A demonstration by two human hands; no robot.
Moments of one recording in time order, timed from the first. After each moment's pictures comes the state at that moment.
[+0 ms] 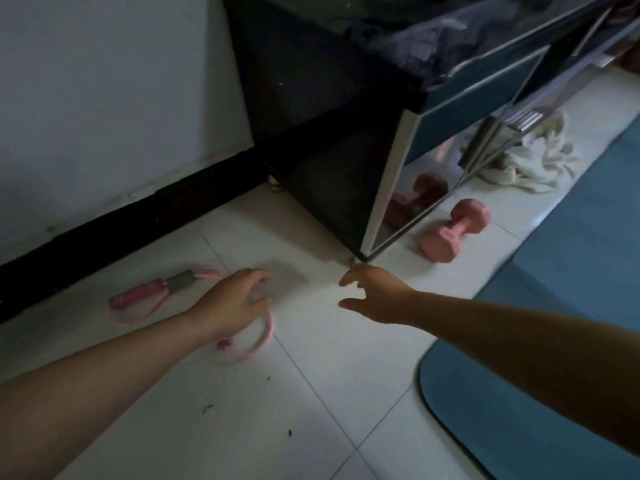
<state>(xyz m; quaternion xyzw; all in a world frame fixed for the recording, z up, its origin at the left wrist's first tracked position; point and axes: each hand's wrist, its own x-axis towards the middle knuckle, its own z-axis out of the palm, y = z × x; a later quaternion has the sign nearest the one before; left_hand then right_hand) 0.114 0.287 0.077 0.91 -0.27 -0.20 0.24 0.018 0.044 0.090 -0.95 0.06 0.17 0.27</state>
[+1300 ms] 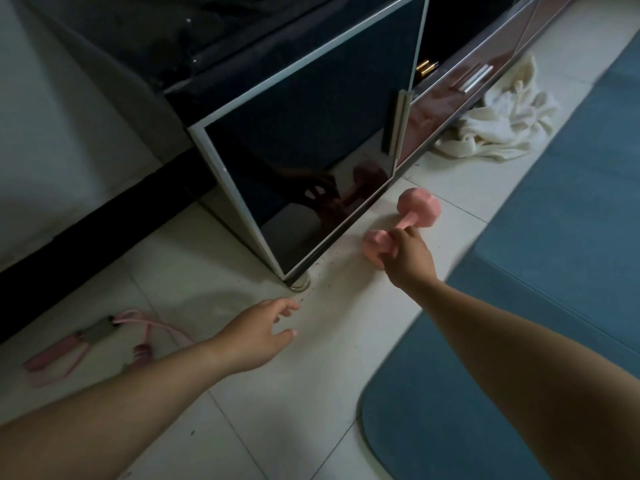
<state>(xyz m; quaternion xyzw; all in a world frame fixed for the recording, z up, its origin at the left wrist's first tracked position) 0.072 0.106 0.054 0.88 -0.29 -0.32 0.20 0.024 -0.161 -0.007 -0.89 0.30 -0.07 0.34</state>
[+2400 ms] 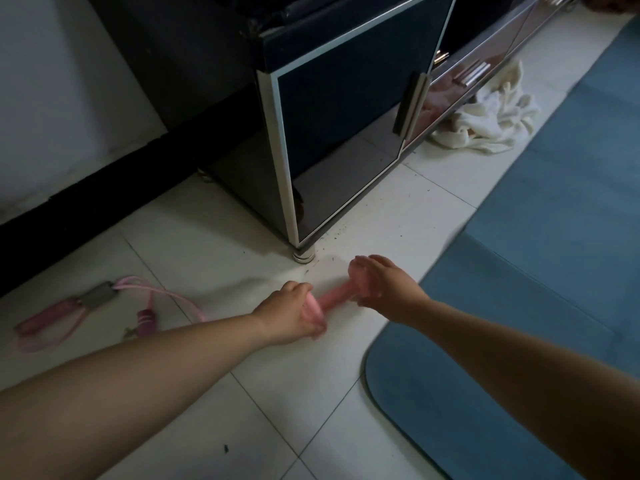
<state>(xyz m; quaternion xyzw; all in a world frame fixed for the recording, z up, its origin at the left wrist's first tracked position) 0.061 0.112 0.005 0.87 -0.33 -0.34 0.12 -0.036 -0.084 0.014 -0.94 0.16 0.11 0.29</state>
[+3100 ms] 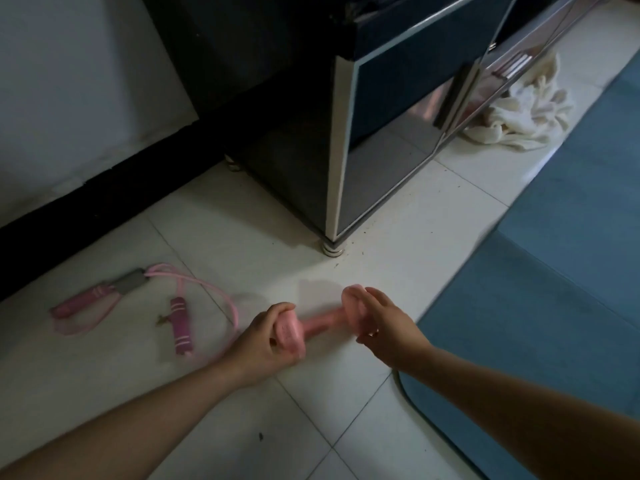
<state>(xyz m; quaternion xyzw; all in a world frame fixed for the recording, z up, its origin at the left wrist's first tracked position) 0.054 0.228 -0.023 0.83 -0.22 -0.36 0.37 -0.053 0.001 -0.014 -0.91 0.15 0.11 0.36</state>
